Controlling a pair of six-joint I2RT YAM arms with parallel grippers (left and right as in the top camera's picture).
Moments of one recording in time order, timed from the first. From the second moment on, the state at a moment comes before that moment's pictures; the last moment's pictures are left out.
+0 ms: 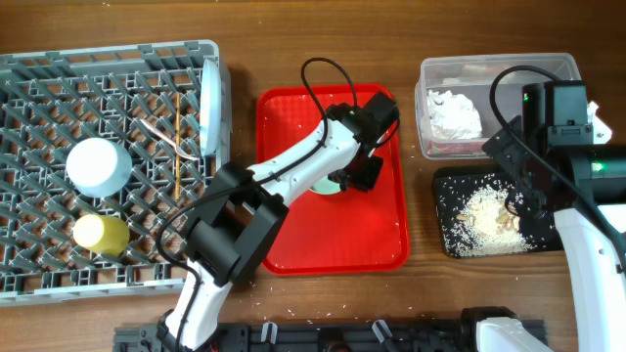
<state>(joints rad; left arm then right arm) -0.77 2.16 1.66 -0.97 0.12 -0.34 0.03 1.23 1.36 -1.32 0.36 0.83</state>
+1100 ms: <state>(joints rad) -0.77 2.16 1.66 -0.97 0.10 -0.34 0.03 1.23 1.36 -1.32 0.36 0.83</state>
